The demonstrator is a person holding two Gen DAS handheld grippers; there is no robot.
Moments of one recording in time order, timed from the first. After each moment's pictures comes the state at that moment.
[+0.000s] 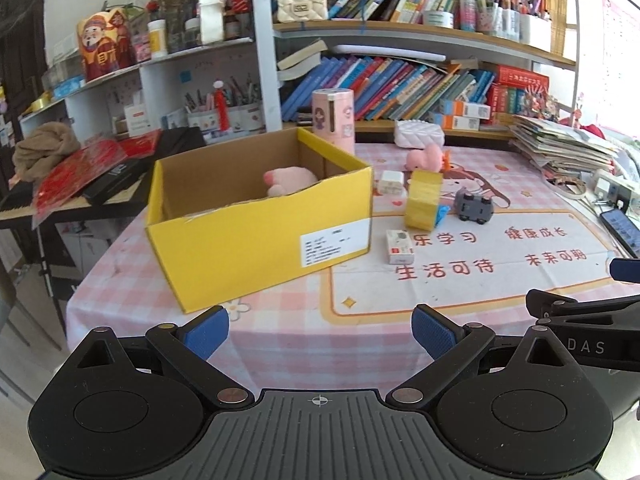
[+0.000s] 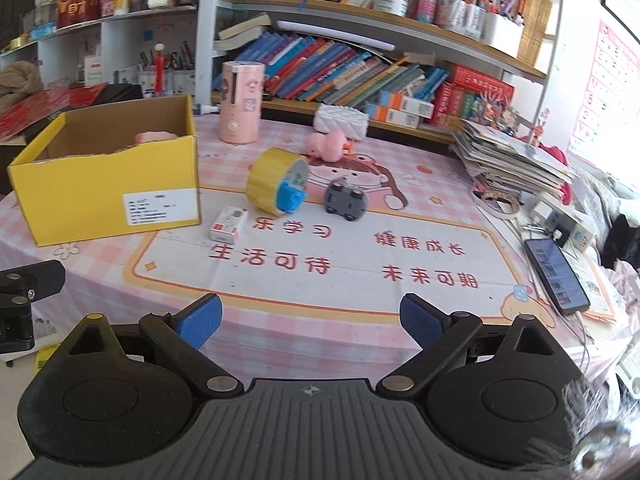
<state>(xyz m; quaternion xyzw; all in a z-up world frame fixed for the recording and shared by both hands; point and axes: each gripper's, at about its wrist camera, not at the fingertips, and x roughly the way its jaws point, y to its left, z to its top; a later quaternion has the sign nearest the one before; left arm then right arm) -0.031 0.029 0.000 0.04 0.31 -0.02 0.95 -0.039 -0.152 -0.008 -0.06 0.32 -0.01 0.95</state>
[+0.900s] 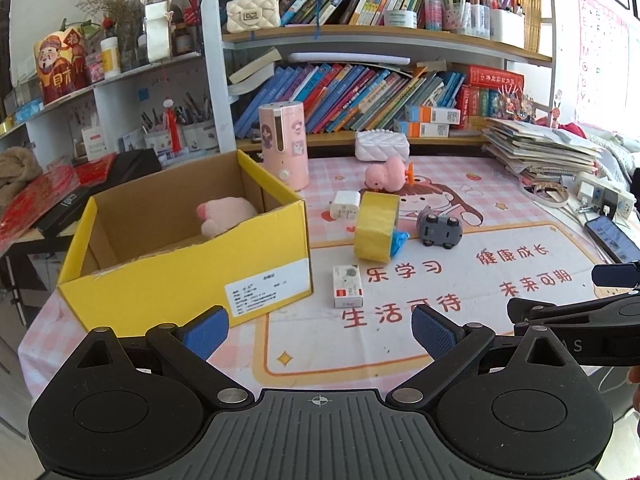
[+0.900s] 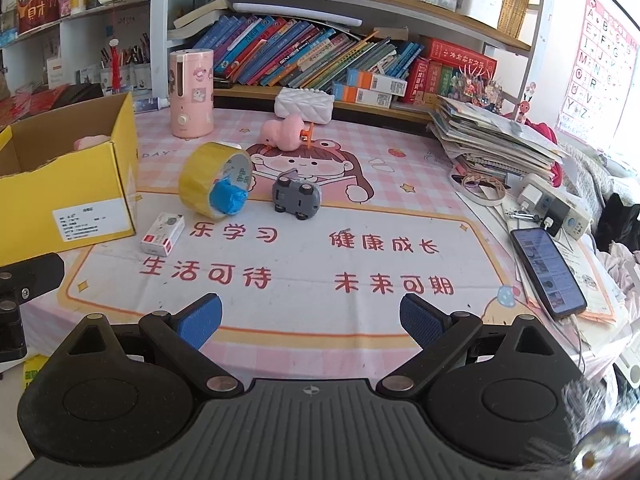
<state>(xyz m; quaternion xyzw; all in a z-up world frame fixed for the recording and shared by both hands) 0.024 -0.024 -0.003 0.05 0.30 -0.05 0.95 0.021 -0.205 -0.017 -0.05 0.34 -0.03 0.94</state>
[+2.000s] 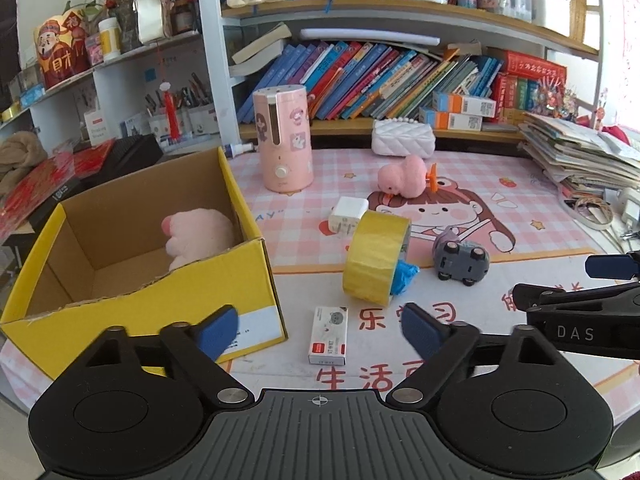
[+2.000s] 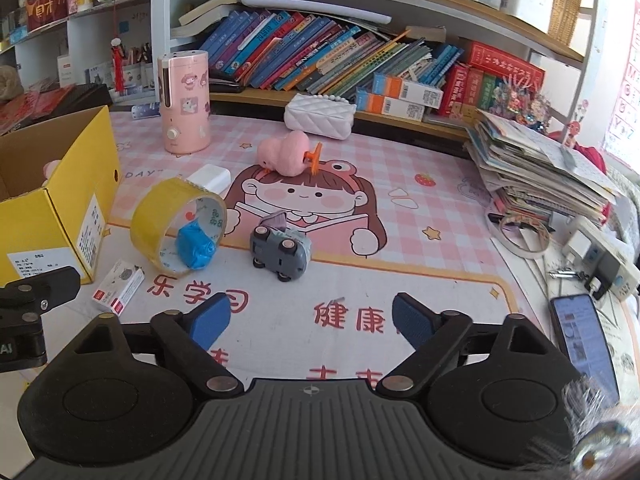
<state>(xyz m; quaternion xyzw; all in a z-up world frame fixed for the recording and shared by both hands) 0.109 -0.074 -0.013 0.04 0.33 0.00 0.94 0.127 -0.251 -0.018 -0.06 0.35 0.04 0.93</state>
